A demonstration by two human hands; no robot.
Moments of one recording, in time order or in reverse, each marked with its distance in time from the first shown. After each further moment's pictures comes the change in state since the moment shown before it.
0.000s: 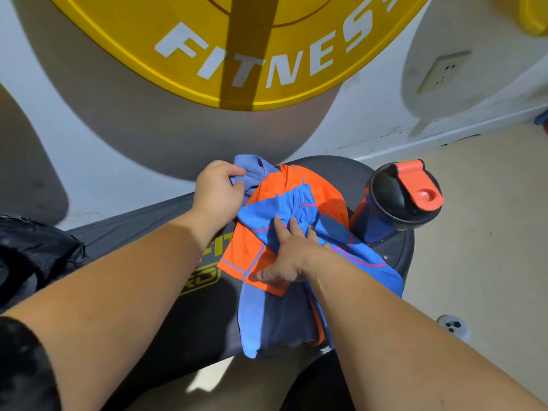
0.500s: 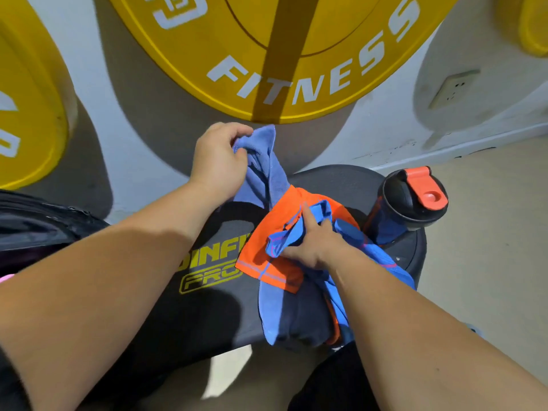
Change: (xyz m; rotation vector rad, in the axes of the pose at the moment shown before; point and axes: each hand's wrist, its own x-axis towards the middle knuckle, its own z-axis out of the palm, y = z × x) left_hand -0.007 0.057 -0.100 -0.066 0.142 0.163; right_hand -0.011 0.003 -0.005 0.247 0.211 -0.015
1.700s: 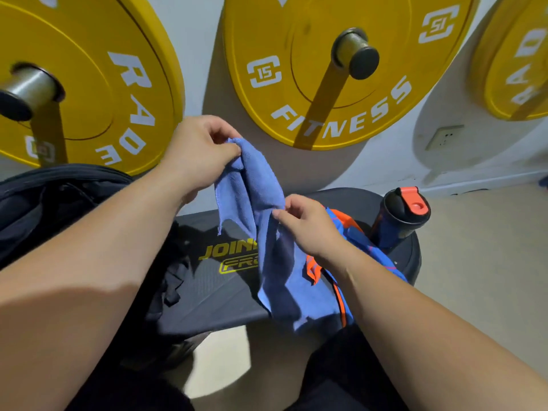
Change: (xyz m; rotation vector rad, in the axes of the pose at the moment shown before) left_hand -0.075 0.073 -0.188 -0.227 -0.003 -0.190; right_hand -0.117 -0.091 -0.004 0.551 0.267 -0.590
